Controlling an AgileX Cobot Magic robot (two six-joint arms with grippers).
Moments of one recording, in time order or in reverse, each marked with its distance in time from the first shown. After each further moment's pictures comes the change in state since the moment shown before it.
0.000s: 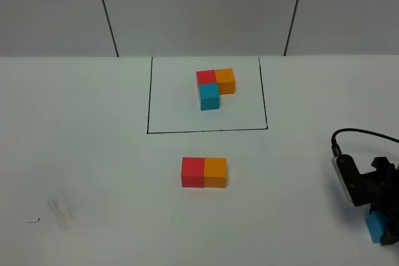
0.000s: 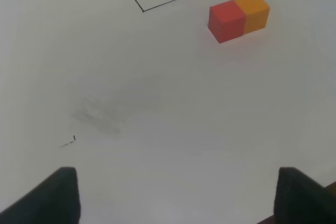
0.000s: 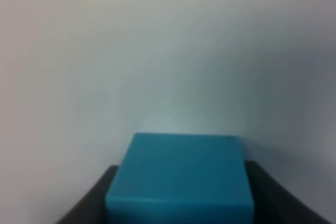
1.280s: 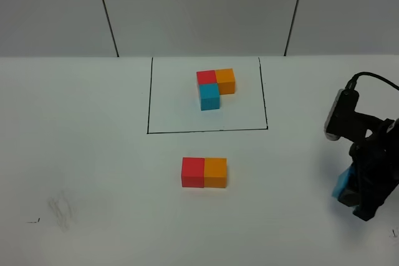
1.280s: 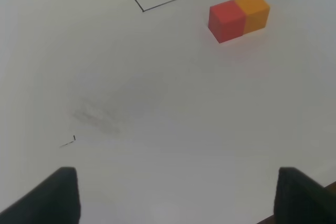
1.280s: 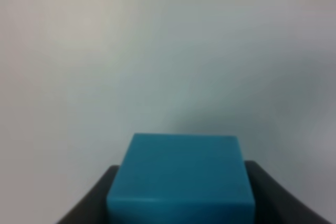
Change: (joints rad) left arm 0.000 0.000 0.000 0.000 0.000 0.000; right arm 0.131 -0.222 -0.099 0.203 0.107 0.621
